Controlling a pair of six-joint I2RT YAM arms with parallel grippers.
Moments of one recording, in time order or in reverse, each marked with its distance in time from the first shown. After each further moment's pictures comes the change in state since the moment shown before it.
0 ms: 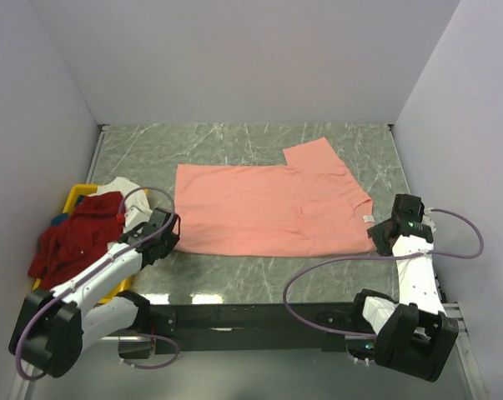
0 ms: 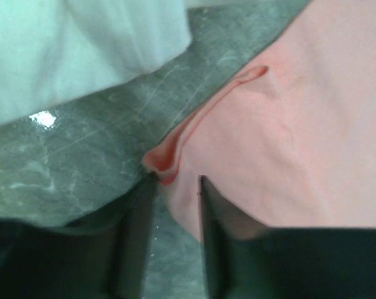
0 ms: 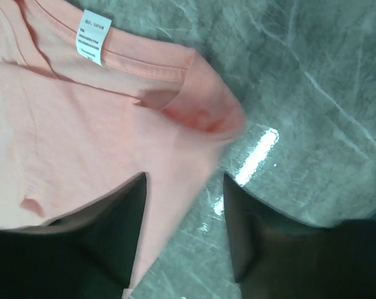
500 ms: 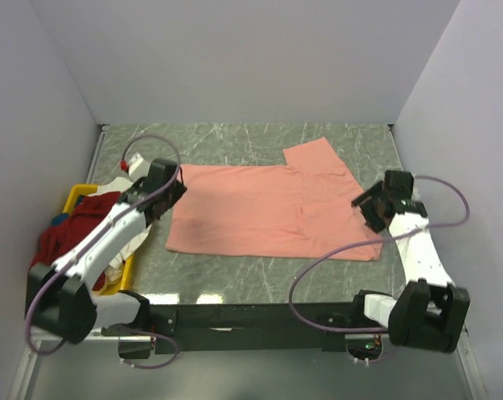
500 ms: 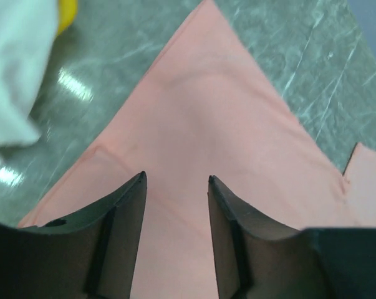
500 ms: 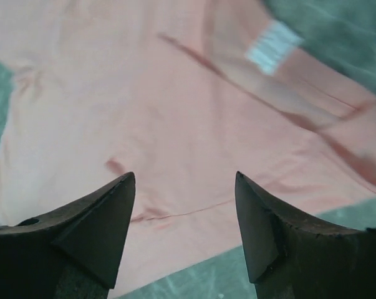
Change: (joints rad) left arm 0.040 0.166 0.429 -0.008 -0.019 0.182; right arm 0.130 0.143 0.134 0.140 -0.124 -0.060
